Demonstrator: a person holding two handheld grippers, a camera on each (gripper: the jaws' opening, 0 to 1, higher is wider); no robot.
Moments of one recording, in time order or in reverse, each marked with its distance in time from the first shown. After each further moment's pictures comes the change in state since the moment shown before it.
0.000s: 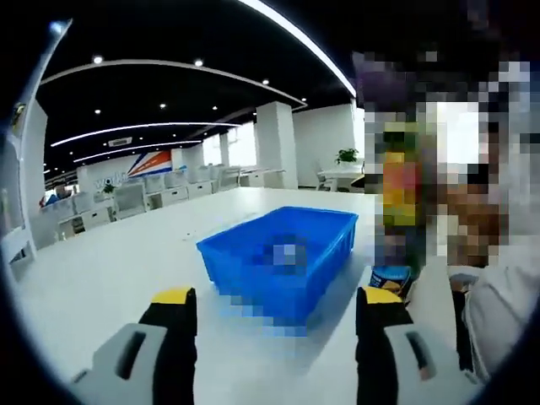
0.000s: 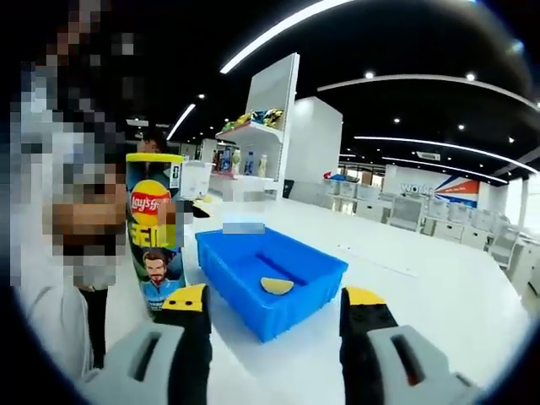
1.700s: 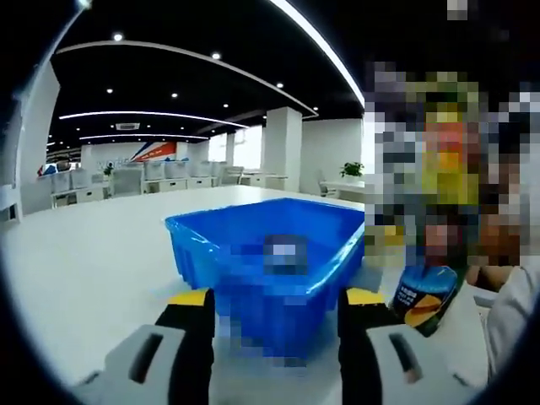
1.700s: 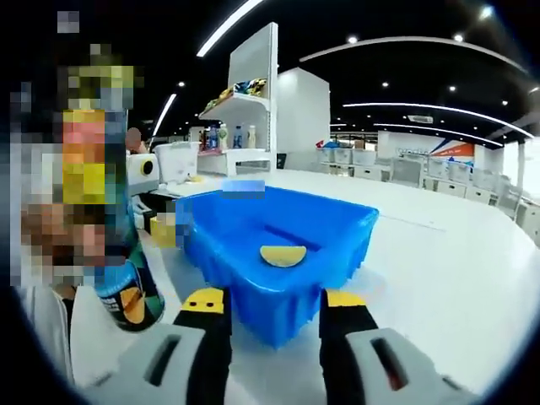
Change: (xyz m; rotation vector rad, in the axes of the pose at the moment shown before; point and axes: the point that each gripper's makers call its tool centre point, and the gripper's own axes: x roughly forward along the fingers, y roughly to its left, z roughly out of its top) left arm 0.060 -0.008 -0.021 -0.117 -0.057 0.002; right arm 0.066 0.025 -0.053 0.136 0.112 -0.038
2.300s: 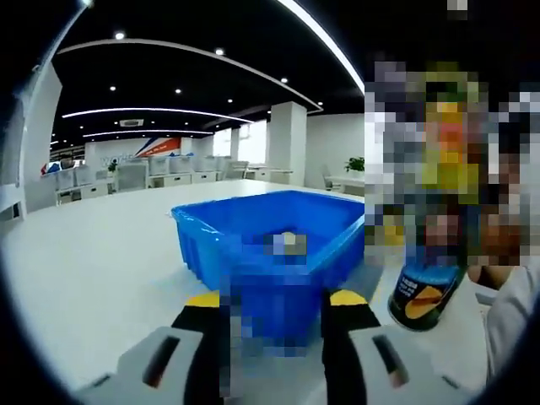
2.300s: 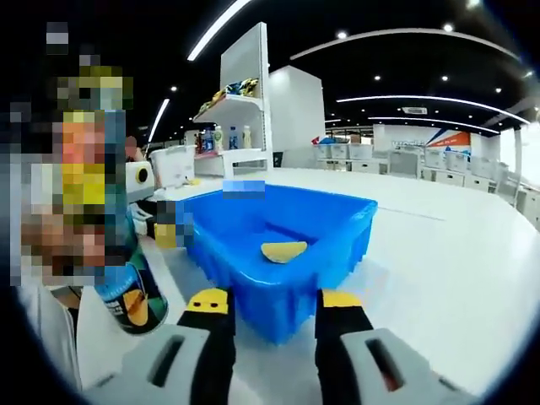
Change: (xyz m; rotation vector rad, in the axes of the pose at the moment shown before) left arm -0.006 0.000 -0.009 0.001 0.037 0.023; right arm 0.001 -0.010 -0.005 0.026 0.026 0.003
